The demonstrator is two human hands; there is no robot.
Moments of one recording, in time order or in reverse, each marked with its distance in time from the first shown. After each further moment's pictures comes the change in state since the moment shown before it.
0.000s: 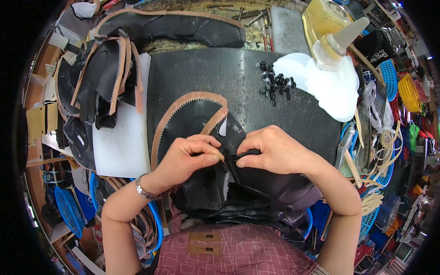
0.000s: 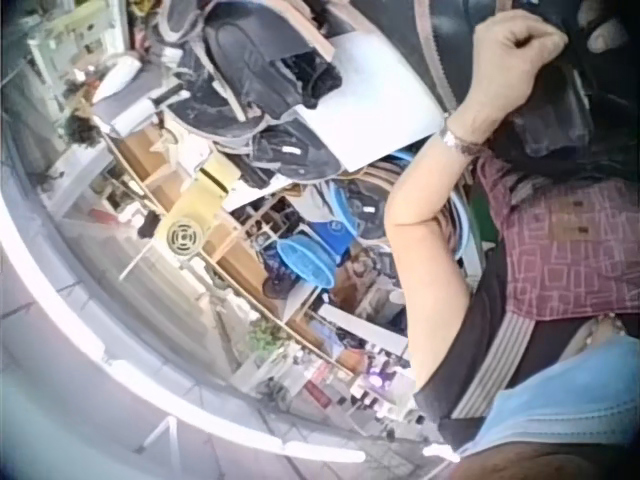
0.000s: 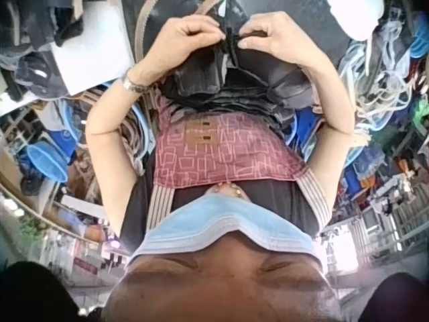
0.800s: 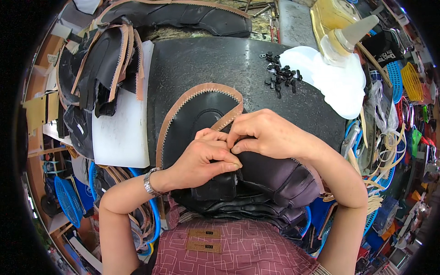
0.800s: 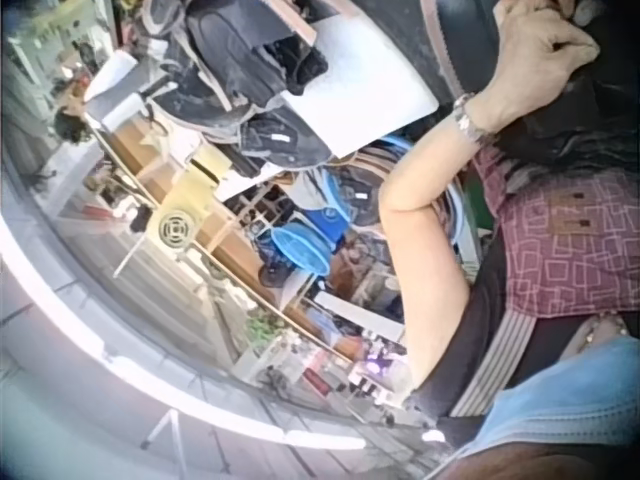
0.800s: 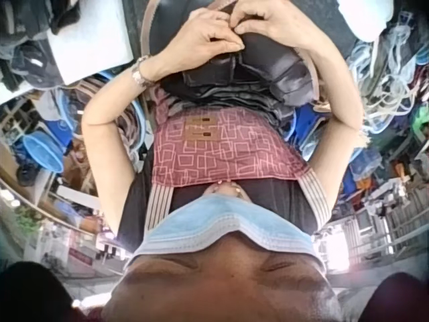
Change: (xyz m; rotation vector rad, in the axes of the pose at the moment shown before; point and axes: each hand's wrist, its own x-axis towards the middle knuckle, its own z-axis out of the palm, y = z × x) left_hand 0.001 -0.010 0.027 0.274 -0.085 0.251; right_hand 0.017 0.012 0.002 0.085 0.004 -0.267
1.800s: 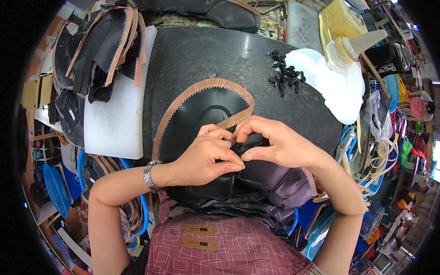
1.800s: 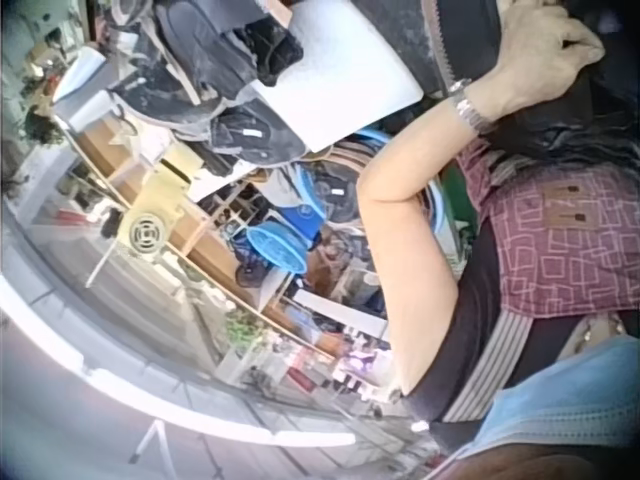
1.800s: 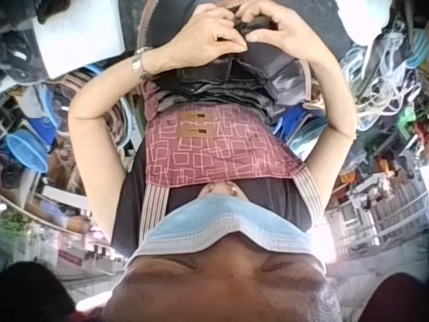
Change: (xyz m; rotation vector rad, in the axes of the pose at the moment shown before) left_hand -0.001 -0.006 0.011 0.076 0.017 0.063; right_hand -0.020 0.002 0.008 0.182 0.027 0.188
